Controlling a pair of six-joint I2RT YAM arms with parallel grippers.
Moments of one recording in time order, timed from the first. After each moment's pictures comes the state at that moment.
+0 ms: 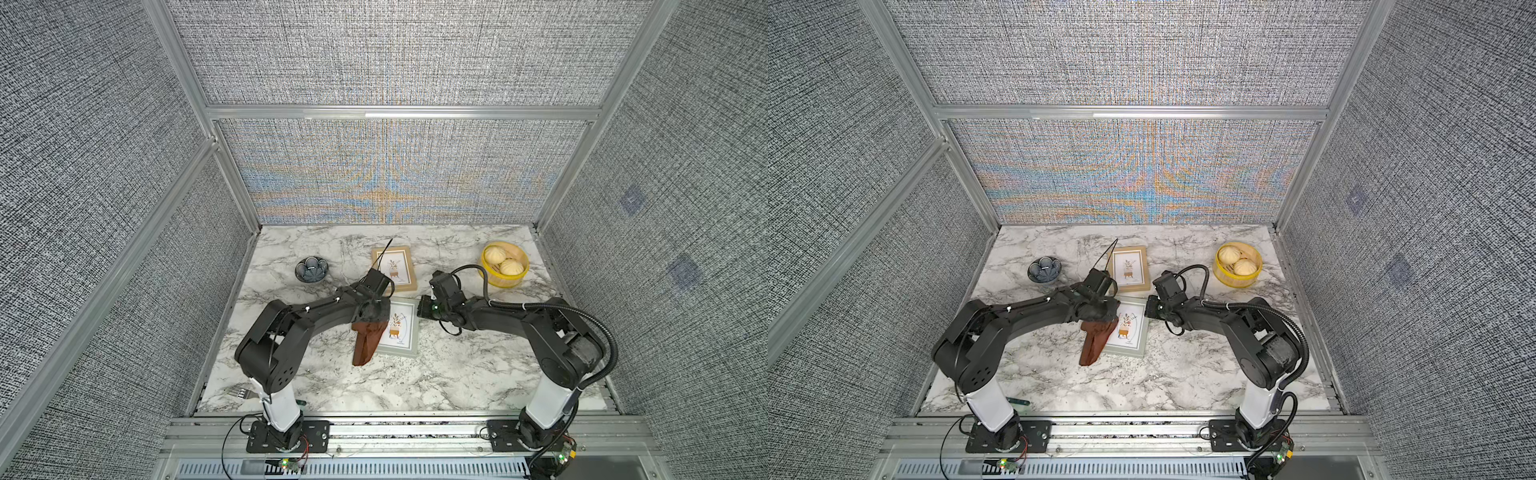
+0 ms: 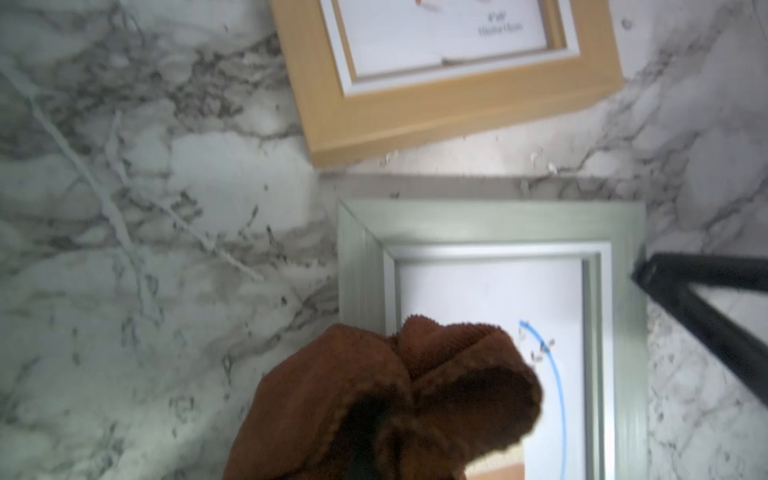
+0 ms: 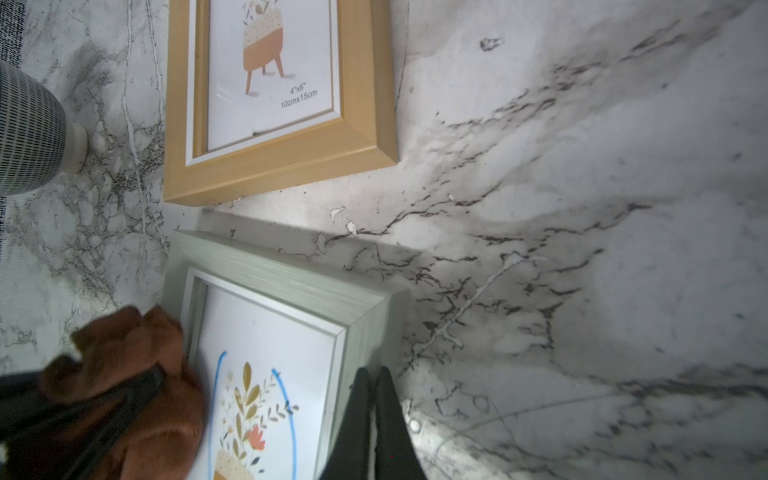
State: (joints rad) left arm -0.68 1.73 0.98 -0.36 0.01 -0.50; right arm 0.59 1.80 0.90 -0.02 -0.05 0.68
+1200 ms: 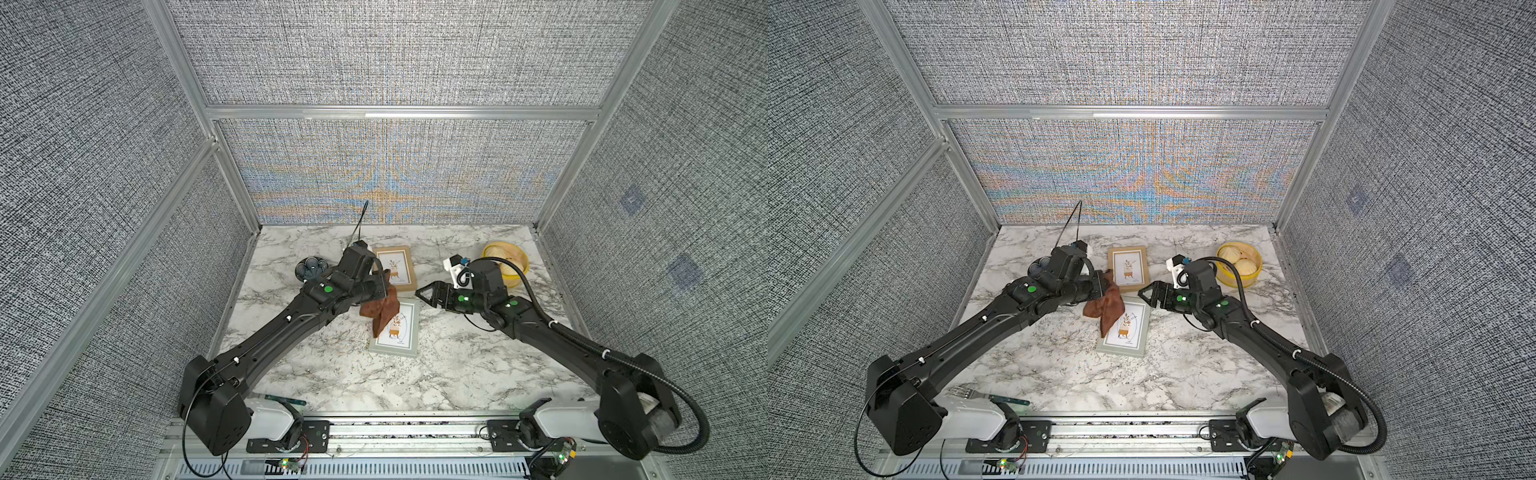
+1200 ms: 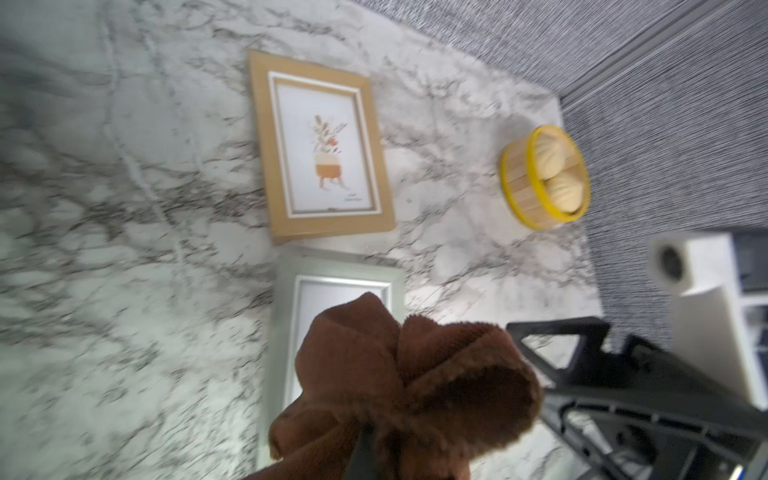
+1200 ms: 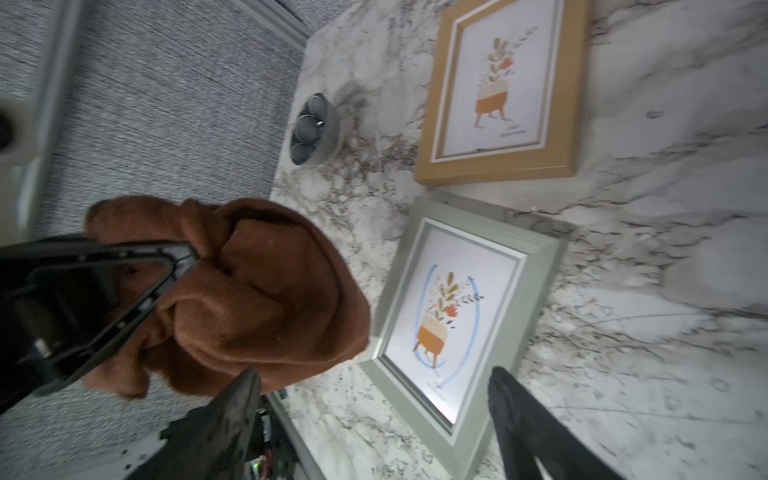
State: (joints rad) left arm -0.68 1.38 1.18 -0.47 0.07 -0.74; right arm 0.48 1.31 0.82 -0.03 -0.53 0.73
